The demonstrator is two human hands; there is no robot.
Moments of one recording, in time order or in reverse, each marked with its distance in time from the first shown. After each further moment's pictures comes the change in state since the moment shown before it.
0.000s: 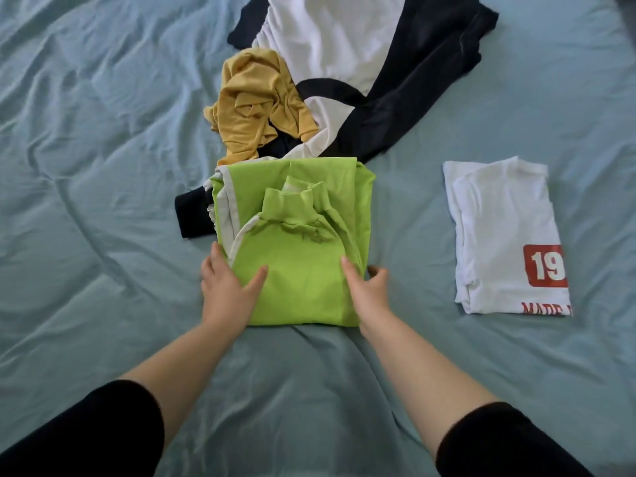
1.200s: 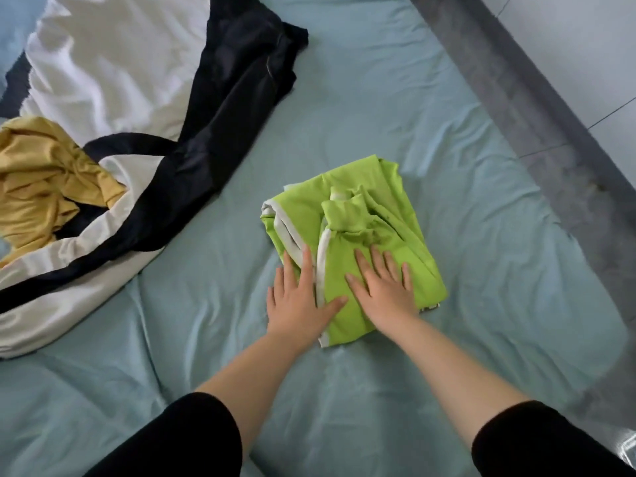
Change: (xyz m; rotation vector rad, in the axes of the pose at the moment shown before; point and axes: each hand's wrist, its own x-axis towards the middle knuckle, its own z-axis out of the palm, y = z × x) left_hand -0.072 0.197 0.235 0.398 -0.466 0.529; right_hand 0.111 -0.009 -0.247 -1.072 0.120 -0.416
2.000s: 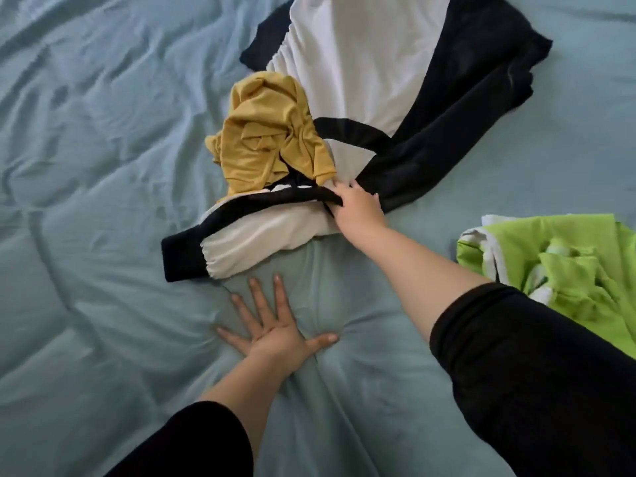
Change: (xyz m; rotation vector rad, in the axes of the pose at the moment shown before) left_hand -0.048 -0.231 -0.101 -0.008 -0.091 -0.684; right_hand 0.115 -0.352 0.028 0.133 -0.093 -0.430
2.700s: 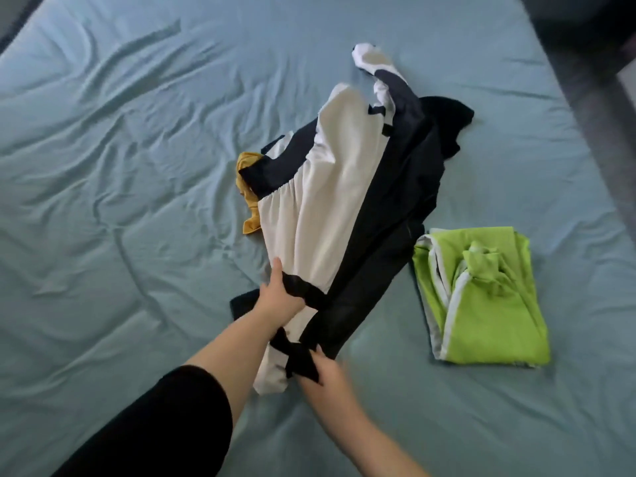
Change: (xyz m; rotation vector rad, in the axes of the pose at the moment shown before) left_hand -0.120 -0.007 -0.098 -0.610 -0.056 0.195; right_hand -0.318 -0.077 0.012 0.678 -0.206 0.060
